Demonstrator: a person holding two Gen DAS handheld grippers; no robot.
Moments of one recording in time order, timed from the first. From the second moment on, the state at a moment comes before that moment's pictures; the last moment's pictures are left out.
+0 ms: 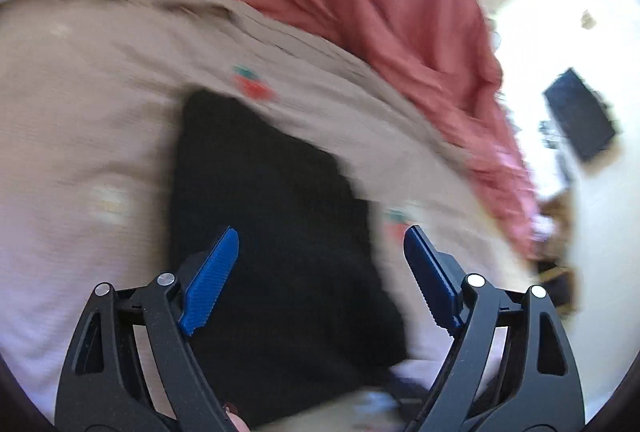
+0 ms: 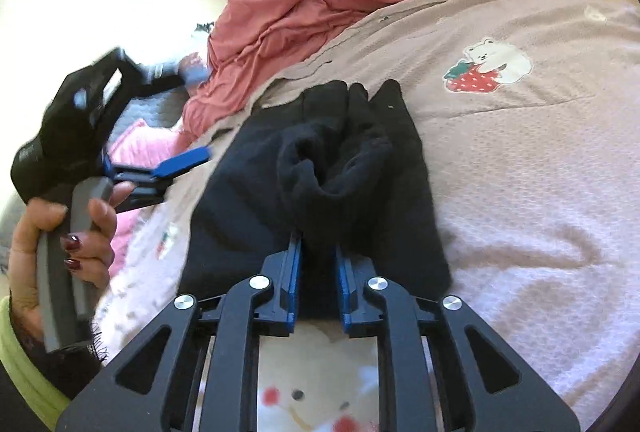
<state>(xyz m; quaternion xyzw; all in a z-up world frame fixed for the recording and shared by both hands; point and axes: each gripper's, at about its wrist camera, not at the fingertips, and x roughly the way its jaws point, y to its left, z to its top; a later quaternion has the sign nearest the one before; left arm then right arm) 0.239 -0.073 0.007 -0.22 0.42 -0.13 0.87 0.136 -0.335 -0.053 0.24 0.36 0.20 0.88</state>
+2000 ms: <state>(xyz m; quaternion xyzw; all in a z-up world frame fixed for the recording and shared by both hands) 0.187 -0.047 -0.041 -0.16 0.38 -0.21 0.89 0.268 -0.306 0.012 0.09 0.44 0.15 0.88</state>
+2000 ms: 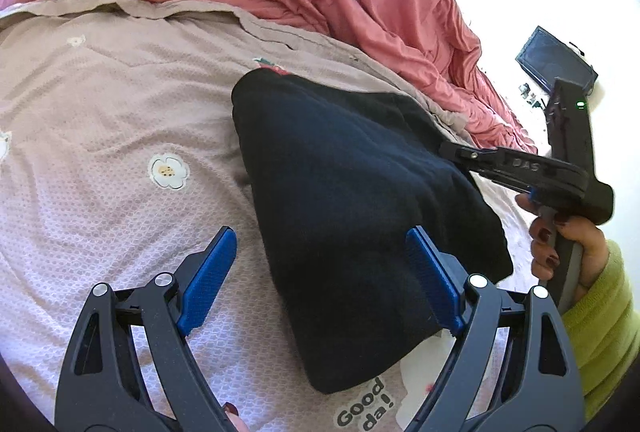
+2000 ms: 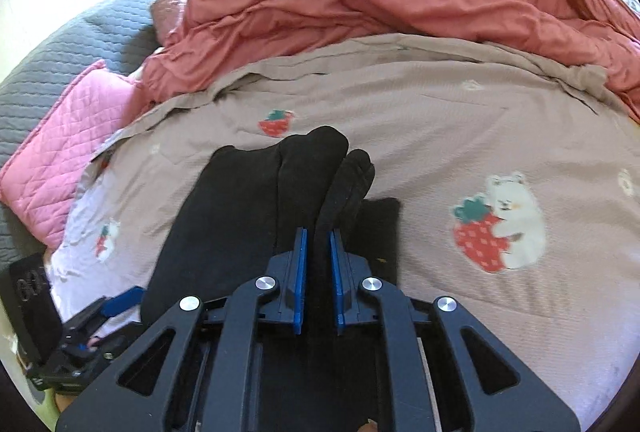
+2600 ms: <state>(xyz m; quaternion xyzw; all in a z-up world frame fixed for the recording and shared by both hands) 0.187 -0.050 -0.044 -0.16 0.38 -0.21 0.89 0.219 -0.345 -0.007 0.15 0.43 0.17 0.88</state>
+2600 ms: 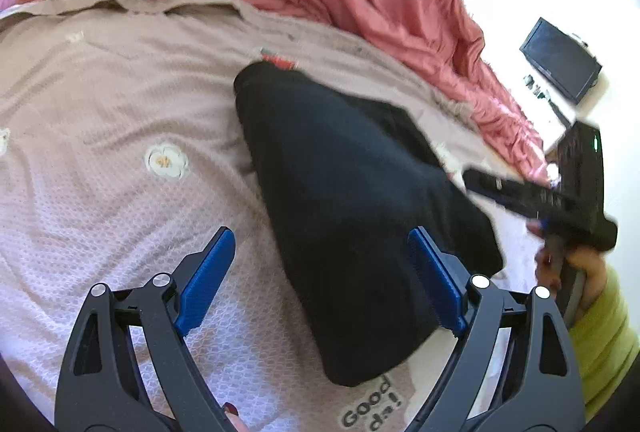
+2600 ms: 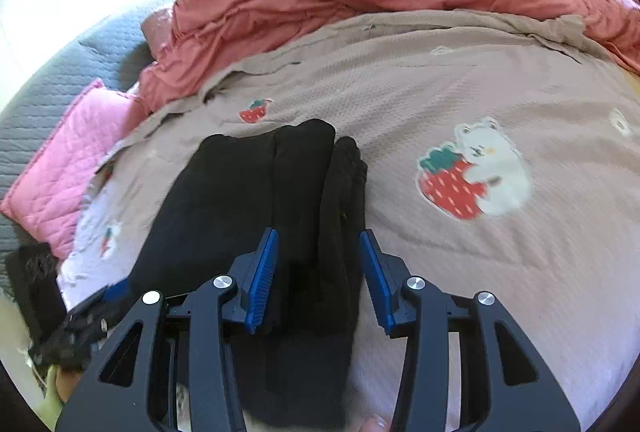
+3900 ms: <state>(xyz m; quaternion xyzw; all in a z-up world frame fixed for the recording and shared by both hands) 0.175 -0.079 -0.054 -0.08 0.41 -0.20 0.89 0.148 -0.345 -0.015 0.14 0.45 0.15 0.87</state>
